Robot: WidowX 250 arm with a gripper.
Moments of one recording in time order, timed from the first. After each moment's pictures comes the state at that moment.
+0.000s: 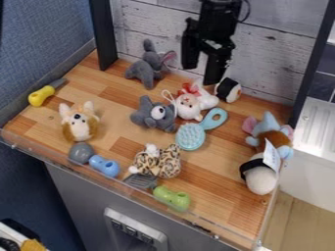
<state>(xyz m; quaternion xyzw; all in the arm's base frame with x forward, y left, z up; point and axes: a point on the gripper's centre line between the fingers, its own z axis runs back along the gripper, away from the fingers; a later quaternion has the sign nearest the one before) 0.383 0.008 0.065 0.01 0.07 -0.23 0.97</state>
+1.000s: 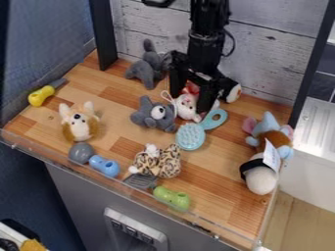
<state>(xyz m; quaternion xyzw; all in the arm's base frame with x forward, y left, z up) 0.376 0.013 0.020 0.02 0.07 -0.18 0.98</state>
